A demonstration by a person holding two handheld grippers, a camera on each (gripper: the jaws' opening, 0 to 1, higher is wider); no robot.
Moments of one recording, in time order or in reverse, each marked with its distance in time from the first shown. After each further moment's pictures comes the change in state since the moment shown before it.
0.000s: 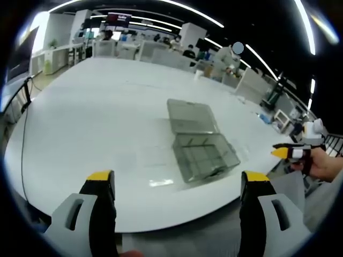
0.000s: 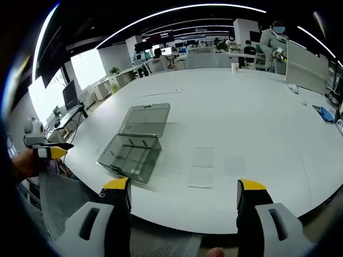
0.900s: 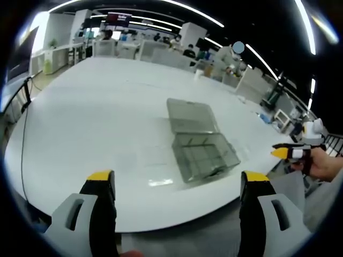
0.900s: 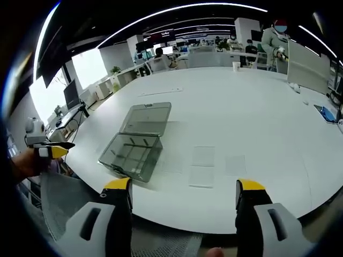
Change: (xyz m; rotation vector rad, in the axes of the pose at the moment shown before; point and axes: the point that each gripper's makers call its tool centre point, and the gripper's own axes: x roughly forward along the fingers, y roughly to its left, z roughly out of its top) left arm 0.001 -0.001 -0.001 0.000 0.005 0.001; right arm 0.001 0.001 -0.001 -0.002 0.008 0.014
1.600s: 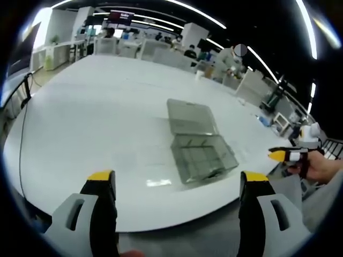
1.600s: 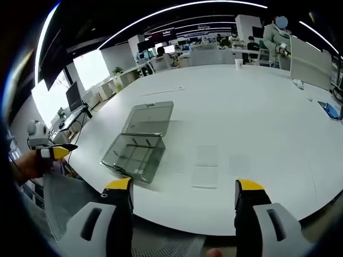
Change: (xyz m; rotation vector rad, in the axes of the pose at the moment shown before) left arm 0.000 -0.001 0.003 -0.034 -0.001 -0.010; right arm 0.007 0.001 0.001 0.021 0.012 0.038
